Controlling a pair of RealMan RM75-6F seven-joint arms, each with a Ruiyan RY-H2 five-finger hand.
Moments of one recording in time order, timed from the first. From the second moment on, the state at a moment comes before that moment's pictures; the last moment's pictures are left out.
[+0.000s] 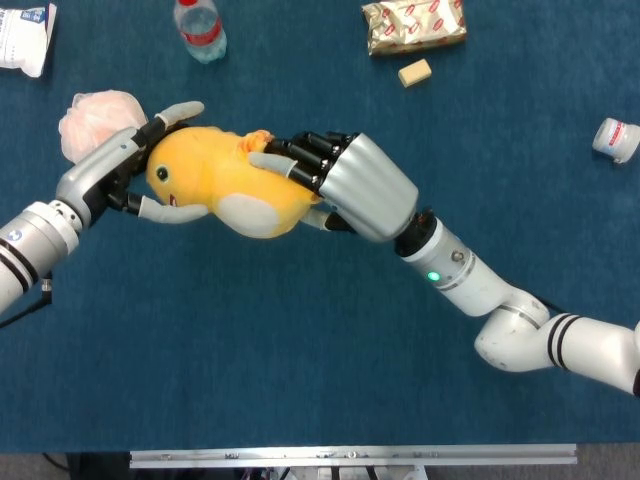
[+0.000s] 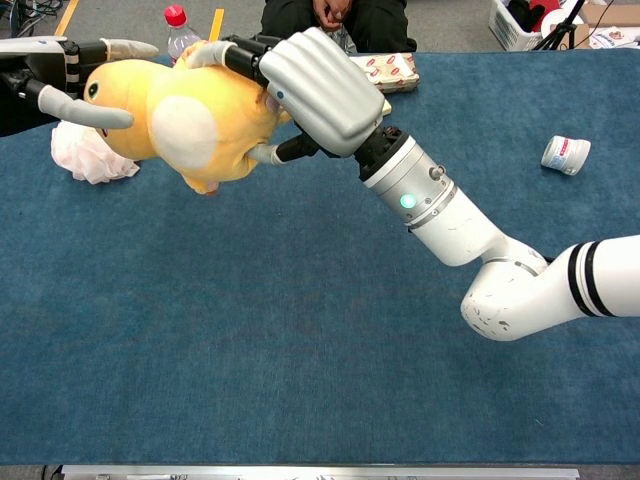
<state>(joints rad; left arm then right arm) -0.73 -0.88 -0.10 -1.81 1.48 0.65 -1.32 0.90 -2.03 0.20 -0.88 -1.76 1.45 0.10</state>
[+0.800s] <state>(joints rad) -0.82 -0.89 -0.02 -1.79 1.62 0.60 -1.63 0.96 -2.10 0.21 -0.79 -1.72 1.45 0.09</state>
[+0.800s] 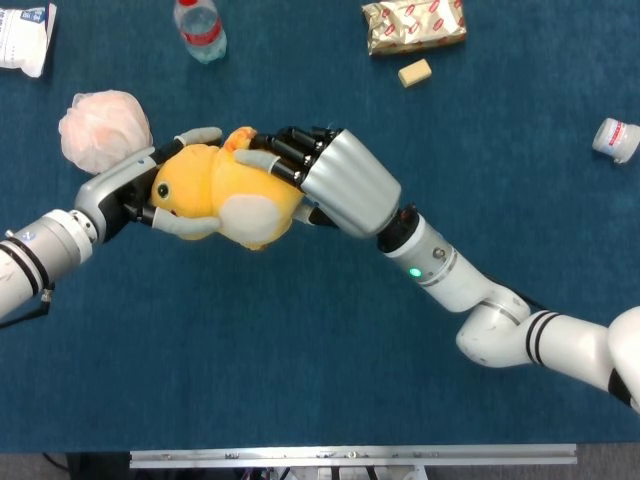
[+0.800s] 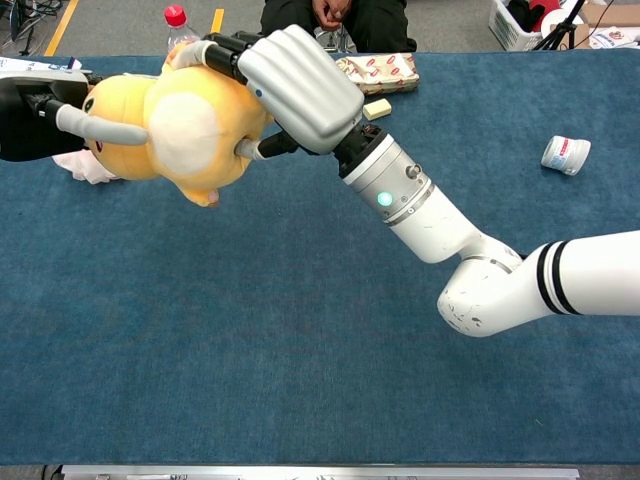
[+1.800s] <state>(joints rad) -0.79 -0.89 -0.04 -1.77 1.49 0.58 -1.55 0.92 -1.99 0.19 -1.04 -1.63 1.33 0.03</state>
